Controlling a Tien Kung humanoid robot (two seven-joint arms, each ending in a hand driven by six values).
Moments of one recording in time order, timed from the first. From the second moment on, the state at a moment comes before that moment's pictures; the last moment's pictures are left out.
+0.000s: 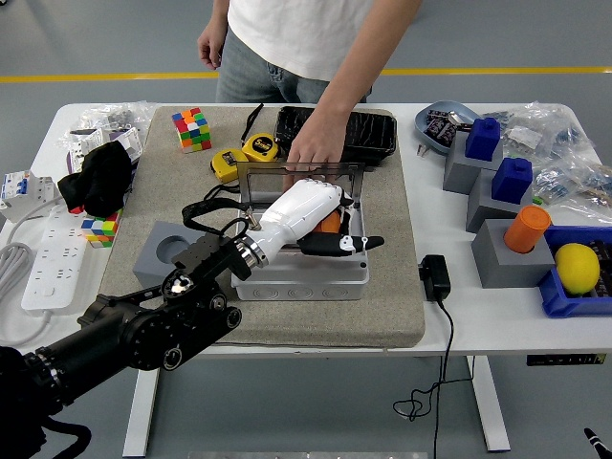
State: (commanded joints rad) left arm -0.70 0.02 -0.53 -0.87 1.82 0.41 -0.24; right arm 0.12 -0.21 0.62 0.19 -0.70 -0.26 0.09
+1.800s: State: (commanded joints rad) left arm -0.58 0.11 -1.16 -1.42 1.14 0.13 -0.07; right arm 0.12 -0.20 0.64 0.19 -0.70 -0.25 0.09
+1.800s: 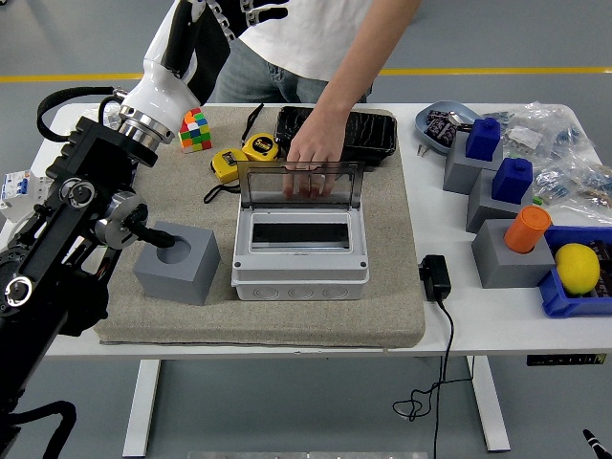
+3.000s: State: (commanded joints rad) left arm -0.62 0.23 -0.87 -1.31 2.26 -0.01 0.14; right arm 0.12 -0.20 0.65 0.19 -0.71 -0.25 0.08
